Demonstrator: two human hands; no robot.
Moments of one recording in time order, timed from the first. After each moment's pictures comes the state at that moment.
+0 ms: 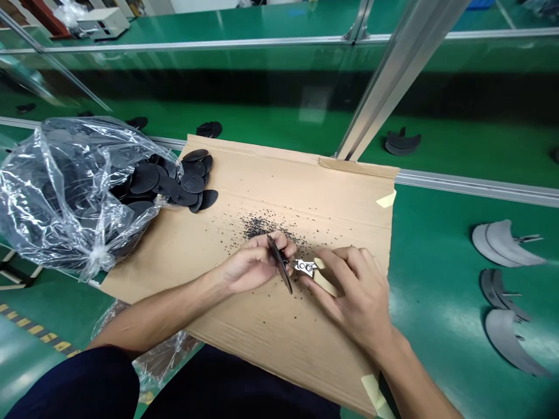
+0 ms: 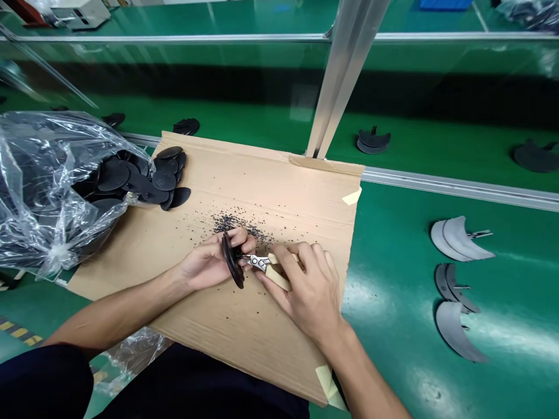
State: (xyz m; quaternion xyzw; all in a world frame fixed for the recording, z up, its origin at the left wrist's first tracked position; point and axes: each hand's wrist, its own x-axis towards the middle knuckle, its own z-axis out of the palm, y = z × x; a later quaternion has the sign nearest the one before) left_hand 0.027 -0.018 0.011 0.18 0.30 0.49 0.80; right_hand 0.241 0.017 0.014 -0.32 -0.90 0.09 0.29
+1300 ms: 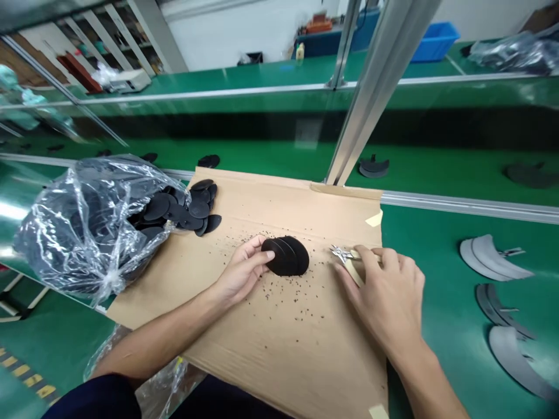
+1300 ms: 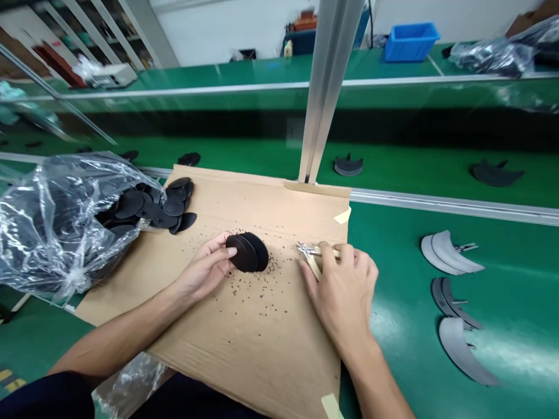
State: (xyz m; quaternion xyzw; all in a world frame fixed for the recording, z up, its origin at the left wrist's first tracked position) left_hand 0.022 -0.014 0.012 0.25 0.48 0.58 0.61; right_hand 0.265 0.043 0.011 -0.52 -0.83 -0.10 0.16
